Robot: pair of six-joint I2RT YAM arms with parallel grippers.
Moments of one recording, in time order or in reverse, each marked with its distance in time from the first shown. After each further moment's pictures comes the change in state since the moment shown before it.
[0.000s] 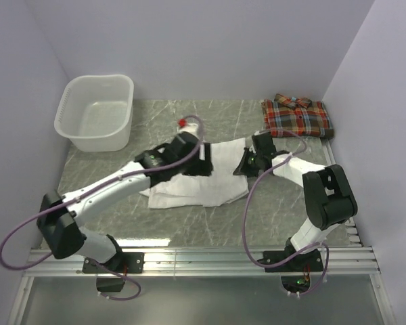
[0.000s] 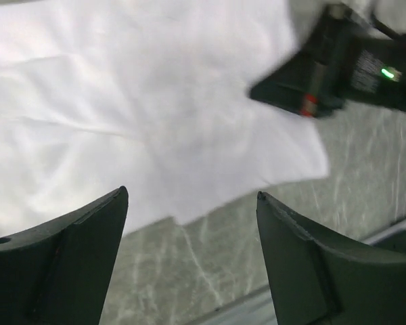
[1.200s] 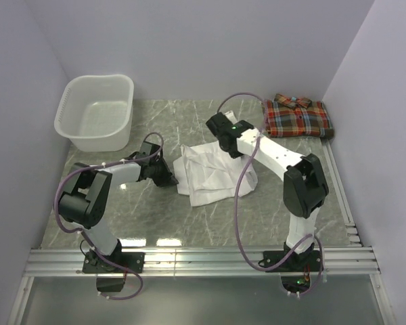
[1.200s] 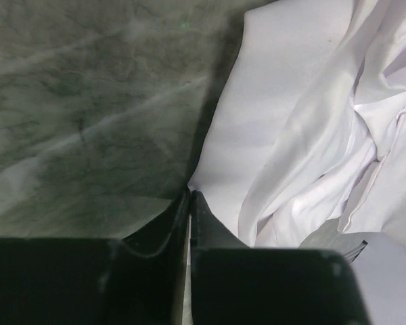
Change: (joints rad) left arm 0.540 0.238 -0.419 0.373 0.483 -0.253; right arm 0.305 0.204 0.664 -0.711 0.895 -0.455
